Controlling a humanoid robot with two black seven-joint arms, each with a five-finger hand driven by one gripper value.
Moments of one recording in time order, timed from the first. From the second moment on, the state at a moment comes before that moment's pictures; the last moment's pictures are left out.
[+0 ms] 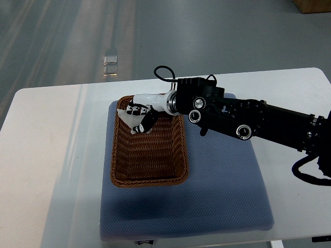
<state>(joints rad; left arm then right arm) -0.02 0.00 0.03 -0.23 0.02 0.00 0.13 1.13 -0.01 0.26 0.97 -1.11 0.20 -0.31</state>
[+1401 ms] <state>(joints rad) -0.02 0.00 0.03 -0.23 0.02 0.00 0.13 0.99 -0.11 0.81 0.94 -1.04 0.17 -0.31</state>
